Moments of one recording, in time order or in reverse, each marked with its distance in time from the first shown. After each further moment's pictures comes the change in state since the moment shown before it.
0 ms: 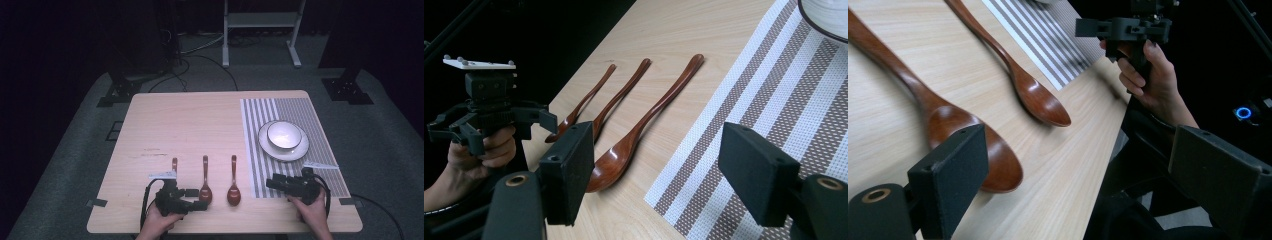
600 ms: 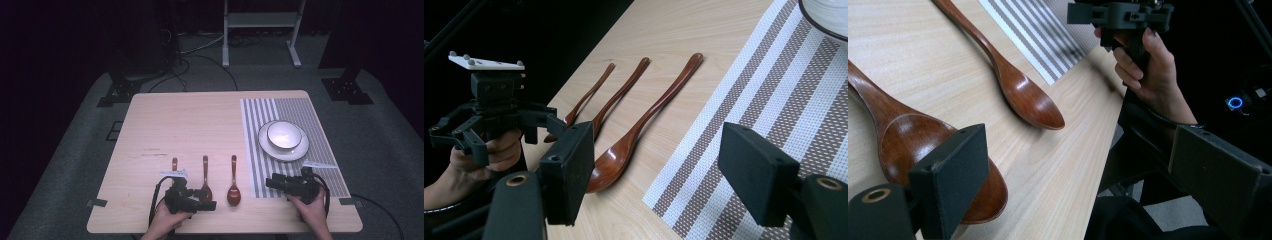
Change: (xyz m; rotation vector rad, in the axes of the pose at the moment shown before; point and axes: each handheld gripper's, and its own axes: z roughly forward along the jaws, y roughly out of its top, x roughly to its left) left arm 0.003 0.004 0.022 0.053 -0.027 -0.017; right arm -0.002 0.001 0.002 0.006 0.000 0.001
